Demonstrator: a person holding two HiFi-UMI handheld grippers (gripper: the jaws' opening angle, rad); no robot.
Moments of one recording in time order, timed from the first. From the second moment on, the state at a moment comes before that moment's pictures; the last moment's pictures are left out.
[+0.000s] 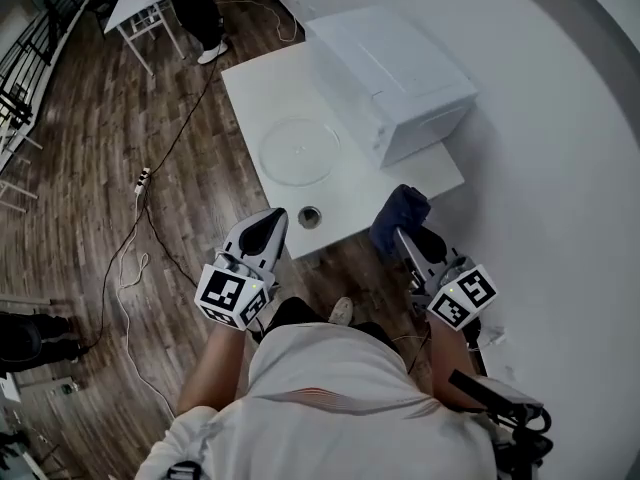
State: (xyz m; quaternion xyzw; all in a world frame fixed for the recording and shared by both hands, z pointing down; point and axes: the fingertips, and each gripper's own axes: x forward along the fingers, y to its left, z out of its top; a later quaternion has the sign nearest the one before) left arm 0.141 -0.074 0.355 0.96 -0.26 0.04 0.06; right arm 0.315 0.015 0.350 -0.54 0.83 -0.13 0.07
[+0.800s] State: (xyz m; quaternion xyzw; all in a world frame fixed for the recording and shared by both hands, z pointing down) left arm 0.098 -0.223 0.398 0.93 -0.35 0.04 0.10; right arm 0.267 -0.176 0.381 -0.46 0.87 -0.16 -0.02
